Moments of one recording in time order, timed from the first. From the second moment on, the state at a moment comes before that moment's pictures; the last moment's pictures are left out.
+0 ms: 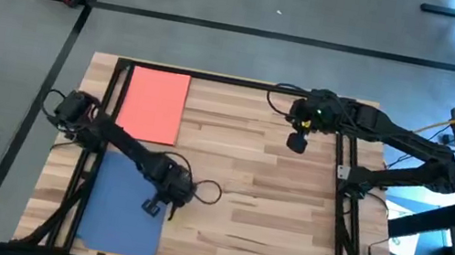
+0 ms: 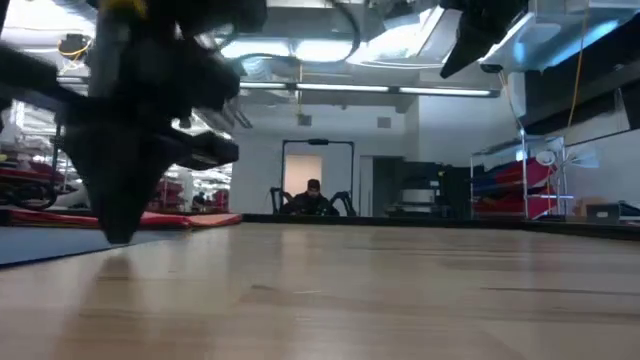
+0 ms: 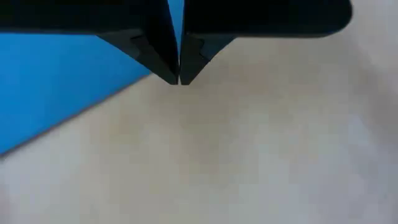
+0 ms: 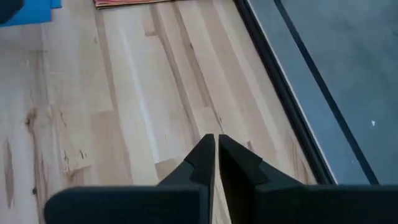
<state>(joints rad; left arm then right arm) -0.35 1.78 1.06 -0.60 0.11 0.12 -0.28 1.13 1.17 -0.88 0.13 -0.10</state>
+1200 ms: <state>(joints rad) -0.45 1.77 0.98 -0.57 0.12 0.03 -0.28 1.20 1.17 -0.88 0.11 -0.11</state>
